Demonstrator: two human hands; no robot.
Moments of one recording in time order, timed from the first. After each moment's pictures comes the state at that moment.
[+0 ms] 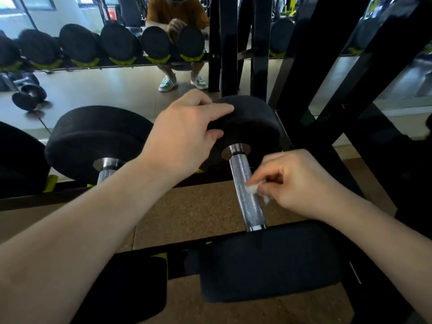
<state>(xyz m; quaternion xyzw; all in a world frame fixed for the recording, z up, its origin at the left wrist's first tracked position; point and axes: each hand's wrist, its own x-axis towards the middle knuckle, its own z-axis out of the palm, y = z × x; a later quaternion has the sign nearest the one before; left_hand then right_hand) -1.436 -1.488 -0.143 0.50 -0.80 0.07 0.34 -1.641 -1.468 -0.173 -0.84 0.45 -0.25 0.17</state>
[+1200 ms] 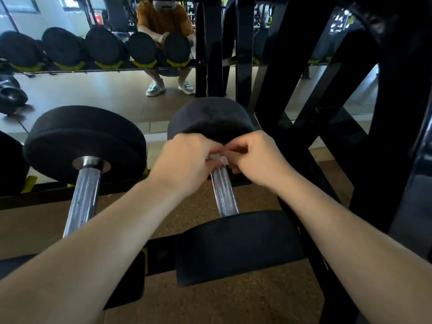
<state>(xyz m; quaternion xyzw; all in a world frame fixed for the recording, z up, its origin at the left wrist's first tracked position) -1.469 -1.471 -0.165 0.53 -0.81 0.00 0.24 -1.632 -1.500 -0.186 -0.72 0.54 -0.36 0.25</state>
